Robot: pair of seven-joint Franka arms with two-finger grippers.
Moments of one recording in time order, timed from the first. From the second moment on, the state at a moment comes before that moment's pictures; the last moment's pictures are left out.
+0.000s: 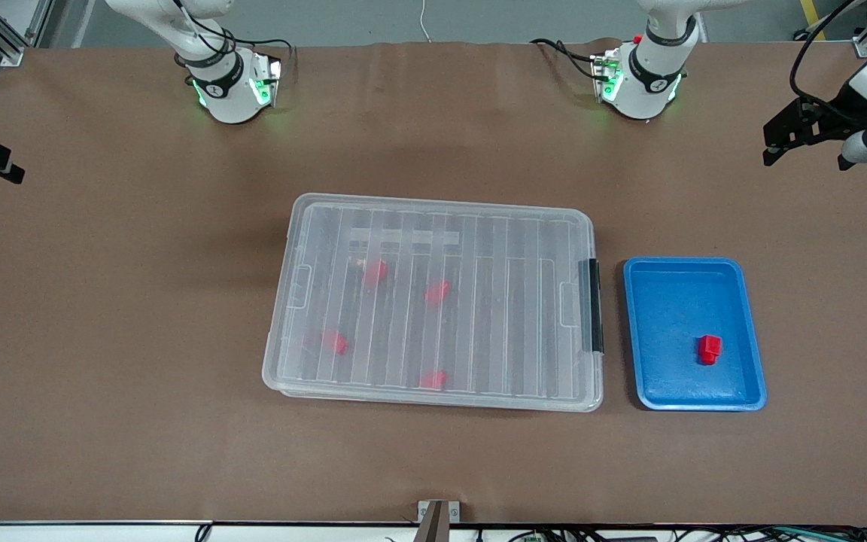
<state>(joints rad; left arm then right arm) 0.11 -0.09 -0.22 -1.58 0.01 1.49 0.01 -0.03 -0.01 -0.11 -1.49 0.04 1.41 -0.06</state>
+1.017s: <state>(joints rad) 0.16 0.18 -0.22 -1.57 0.05 1.65 0.01 0.13 0.18 -0.06 -1.52 0.18 1.68 0.07</state>
